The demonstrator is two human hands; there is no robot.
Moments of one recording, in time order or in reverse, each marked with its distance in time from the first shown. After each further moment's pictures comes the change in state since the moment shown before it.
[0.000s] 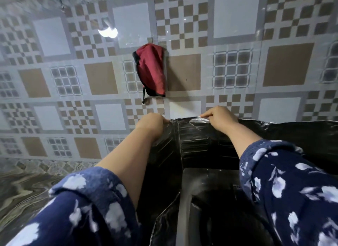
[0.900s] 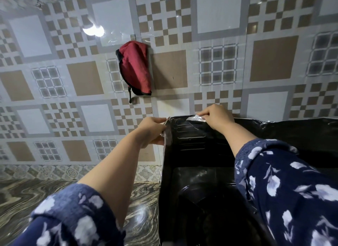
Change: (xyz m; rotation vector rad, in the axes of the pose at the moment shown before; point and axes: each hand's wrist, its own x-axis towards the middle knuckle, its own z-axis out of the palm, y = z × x) left_hand -0.010 0.035 0.008 -1.038 -0.183 -0.235; right_hand -0.003 0.025 -0.008 -0.002 0.035 0.032
